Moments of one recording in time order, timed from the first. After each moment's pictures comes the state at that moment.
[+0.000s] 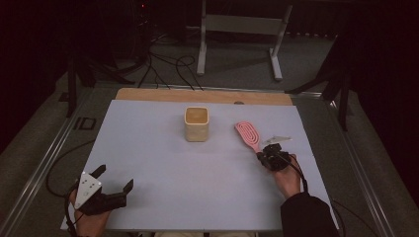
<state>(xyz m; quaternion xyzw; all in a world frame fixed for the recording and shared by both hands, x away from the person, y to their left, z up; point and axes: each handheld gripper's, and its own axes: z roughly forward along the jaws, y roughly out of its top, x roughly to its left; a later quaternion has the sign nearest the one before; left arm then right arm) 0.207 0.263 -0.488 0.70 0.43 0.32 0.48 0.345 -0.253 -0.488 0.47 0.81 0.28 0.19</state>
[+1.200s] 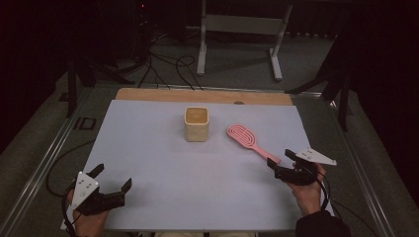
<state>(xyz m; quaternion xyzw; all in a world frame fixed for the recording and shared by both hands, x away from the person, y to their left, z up) 0.206 0.265 -0.482 0.69 0.43 0.33 0.49 0.281 -0.306 -0.464 0.46 0.72 0.47 0.24</state>
